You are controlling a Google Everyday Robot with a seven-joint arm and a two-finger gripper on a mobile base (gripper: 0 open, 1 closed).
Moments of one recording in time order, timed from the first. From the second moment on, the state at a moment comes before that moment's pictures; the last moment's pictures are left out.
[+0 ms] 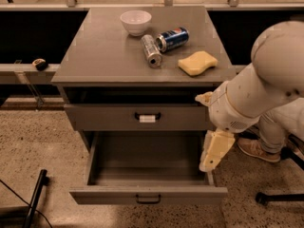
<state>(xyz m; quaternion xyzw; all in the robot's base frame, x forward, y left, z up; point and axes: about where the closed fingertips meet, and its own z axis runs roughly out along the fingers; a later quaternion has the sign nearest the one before) 0.446 -0.126 0.830 -0.67 0.71 0.04 0.20</state>
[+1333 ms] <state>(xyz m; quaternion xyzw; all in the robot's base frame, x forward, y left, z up) 0.379 -0.022 0.665 -0.75 0.58 0.19 0.24</state>
